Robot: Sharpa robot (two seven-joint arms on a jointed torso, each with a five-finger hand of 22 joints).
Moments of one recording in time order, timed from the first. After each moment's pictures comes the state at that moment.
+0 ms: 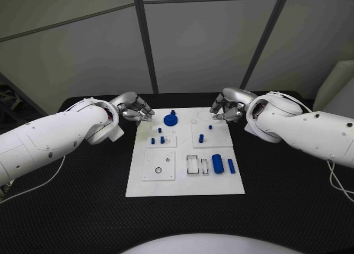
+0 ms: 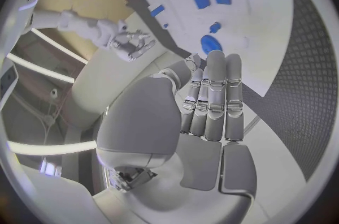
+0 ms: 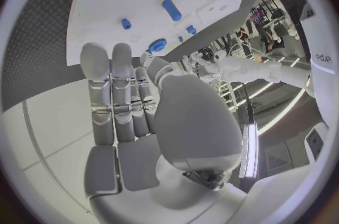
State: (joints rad) left arm 1.17 -0.78 0.05 1.25 -0.85 -0.16 0.03; left_hand 1.39 -0.13 0.47 -0.12 0.10 1.05 0.17 0.09 0.09 1.14 0.10 0.10 0.06 1.26 0.01 0.83 0.42 0.19 1.02 0.11 0.81 0.80; right arm 1.23 -0.71 -0.01 1.33 -1.43 -0.22 -0.10; right_hand 1.43 -0.14 0.34 0.05 0.17 1.09 0.14 0.07 0.08 1.16 0.08 0.06 0.07 1.47 -0.01 0.57 0.46 0.13 1.46 0.07 0.76 0.84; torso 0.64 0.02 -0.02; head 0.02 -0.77
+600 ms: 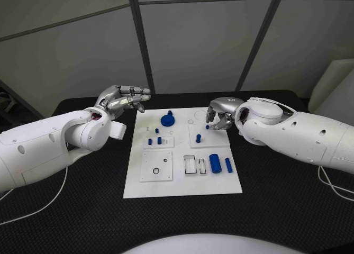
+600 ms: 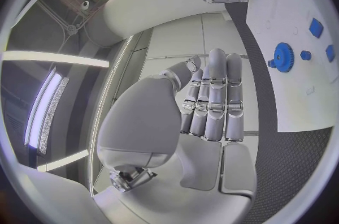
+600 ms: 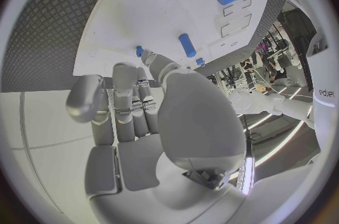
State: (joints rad) left arm 1.14 -0.86 0.05 1.39 -0.14 -0.22 0.31; left_hand 1.38 -0.12 0.47 -0.12 0.10 1.06 0.17 0.09 0.09 1.15 0.10 0.10 0.06 1.25 0.01 0.75 0.38 0.19 1.00 0.11 0.77 0.78; right arm 1.21 -0.65 -0.01 1.29 -1.65 -0.11 -0.15; right_hand 1.41 -0.17 0.39 0.01 0.17 1.08 0.15 0.07 0.07 1.13 0.09 0.06 0.07 1.47 -0.01 0.89 0.70 0.09 1.44 0.09 1.13 1.19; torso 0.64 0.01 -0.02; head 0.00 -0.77
